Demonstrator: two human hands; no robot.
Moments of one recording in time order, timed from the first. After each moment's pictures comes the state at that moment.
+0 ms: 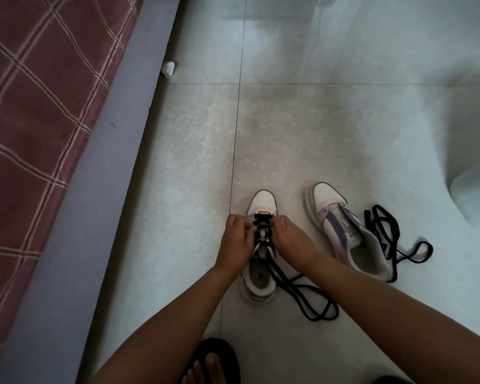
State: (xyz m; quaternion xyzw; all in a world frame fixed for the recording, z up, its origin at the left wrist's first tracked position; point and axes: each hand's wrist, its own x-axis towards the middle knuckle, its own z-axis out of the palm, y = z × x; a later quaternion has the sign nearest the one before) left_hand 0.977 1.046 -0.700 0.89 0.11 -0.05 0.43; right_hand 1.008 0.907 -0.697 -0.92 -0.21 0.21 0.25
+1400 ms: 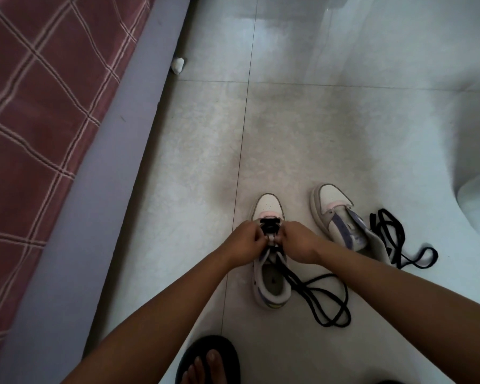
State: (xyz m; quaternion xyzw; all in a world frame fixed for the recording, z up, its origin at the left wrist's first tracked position) left_hand 0.990 1.055 -0.681 0.88 0.02 -0.27 0.38; right_hand 1.024 0.911 -0.671 -0.88 -0.10 0.40 0.22
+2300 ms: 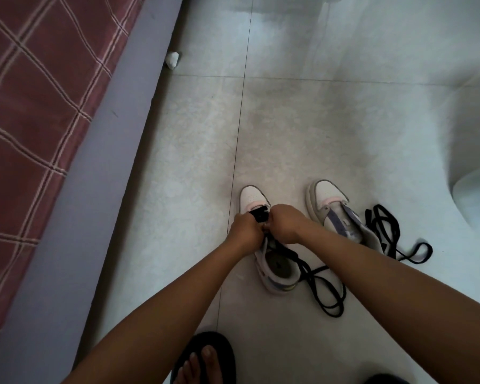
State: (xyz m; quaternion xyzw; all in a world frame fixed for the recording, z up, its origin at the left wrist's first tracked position) left_hand 1.005 1.033 -0.681 0.87 0.18 -0.27 0.37; right_hand 1.045 0.929 -0.661 -0.90 -0.11 0.39 0.14
